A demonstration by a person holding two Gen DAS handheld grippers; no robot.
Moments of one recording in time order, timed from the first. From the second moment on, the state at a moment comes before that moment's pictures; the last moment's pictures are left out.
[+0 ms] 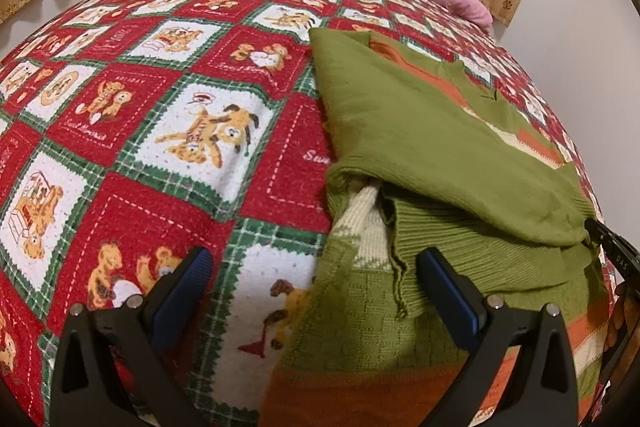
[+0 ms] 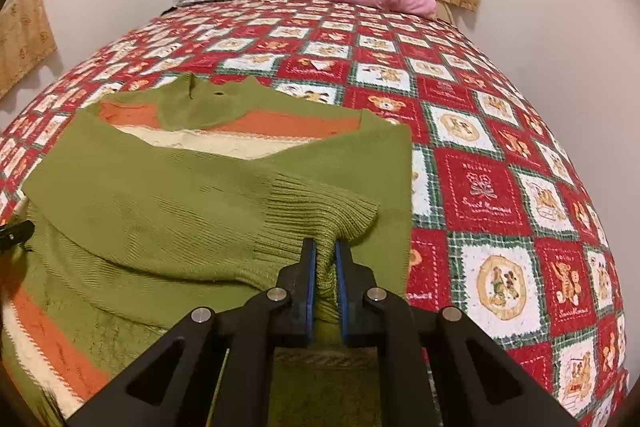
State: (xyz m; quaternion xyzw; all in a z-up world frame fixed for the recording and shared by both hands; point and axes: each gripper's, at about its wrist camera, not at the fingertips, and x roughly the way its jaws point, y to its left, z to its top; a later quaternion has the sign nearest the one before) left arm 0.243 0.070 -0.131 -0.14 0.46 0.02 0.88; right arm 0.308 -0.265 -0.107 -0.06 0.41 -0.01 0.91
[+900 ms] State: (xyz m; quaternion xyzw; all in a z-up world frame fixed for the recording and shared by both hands) left arm 0.267 0.084 -0.114 -0.10 0.45 0.07 0.89; right arm 0.308 -0.225 -0.089 -0.02 0.40 0.10 0.91
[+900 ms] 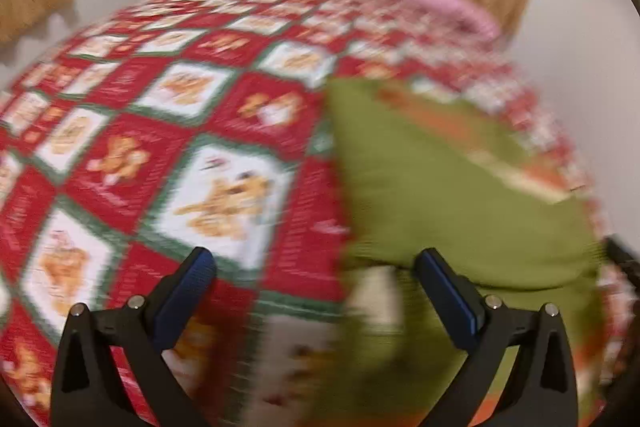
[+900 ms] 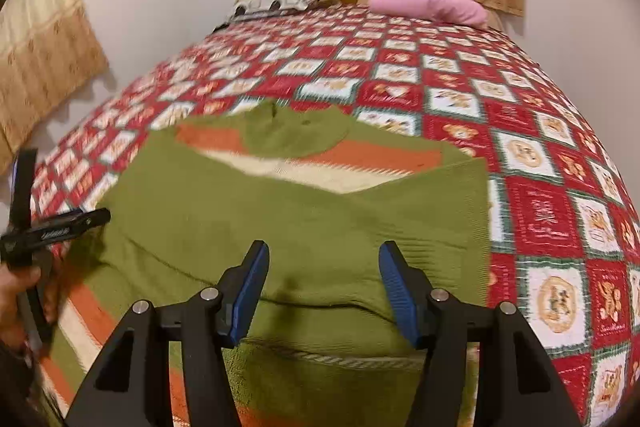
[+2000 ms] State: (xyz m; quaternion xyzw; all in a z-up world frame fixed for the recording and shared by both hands) left arm 0.302 0.096 -0.124 -0.12 0.47 0.10 0.87; right arm 0.336 -0.228 -0.113 0.03 0.45 0.11 0.89
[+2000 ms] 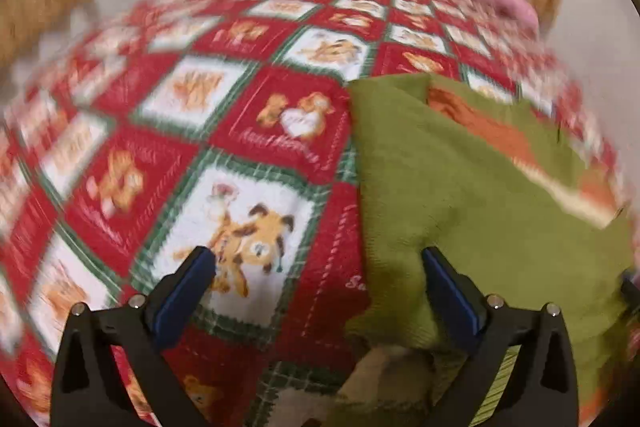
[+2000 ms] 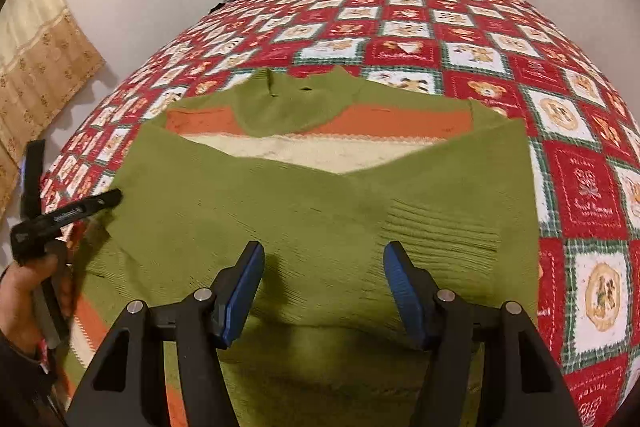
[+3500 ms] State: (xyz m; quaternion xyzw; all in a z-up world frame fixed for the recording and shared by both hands) left arm 0.102 0.076 -0.092 -0.09 0.43 -0.07 0.89; right arm 0.130 -0.226 -0.084 0.03 0.46 0.08 0.88
